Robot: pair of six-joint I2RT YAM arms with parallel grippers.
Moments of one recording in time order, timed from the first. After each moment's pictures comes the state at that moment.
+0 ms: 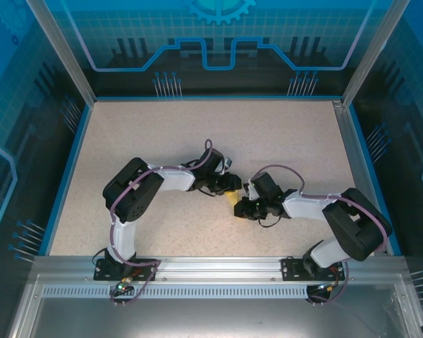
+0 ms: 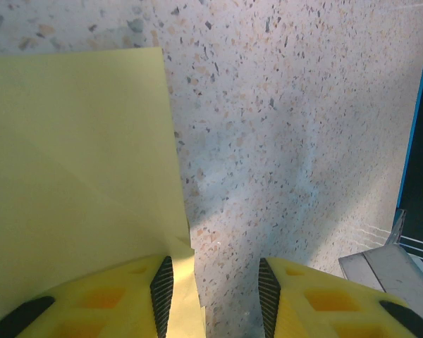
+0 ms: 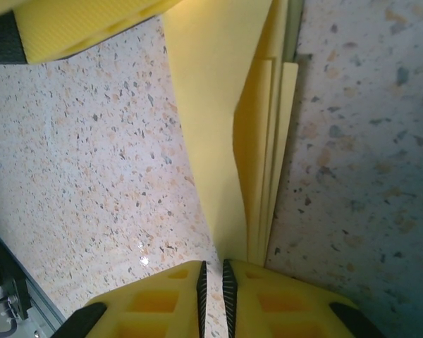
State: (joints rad) left arm -0.66 1.99 1.07 0.05 0.52 -0.88; right arm 0.61 1.48 0.51 -0.07 -0.45 0.74
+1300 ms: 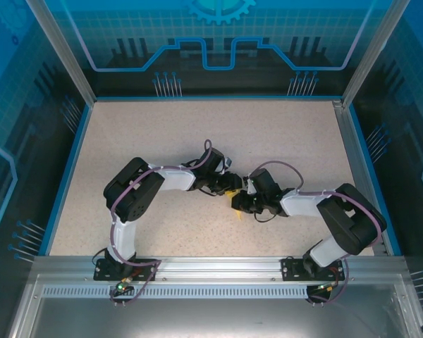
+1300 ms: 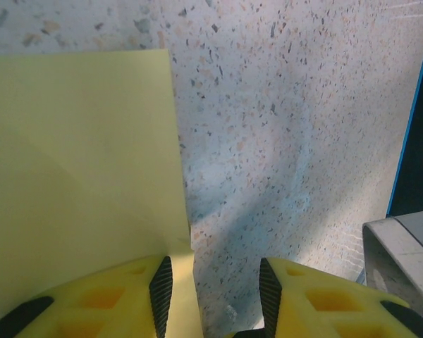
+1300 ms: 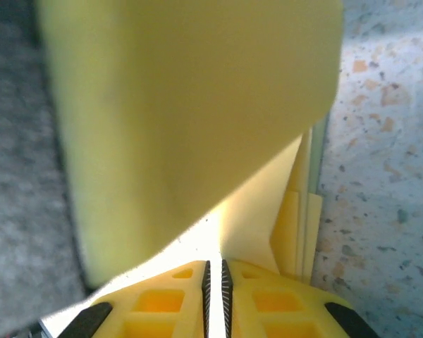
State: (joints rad) left arm -0.66 1.99 1.08 0.05 0.53 -0.93; right arm 0.59 1.54 0.53 0.09 -0.40 0.80
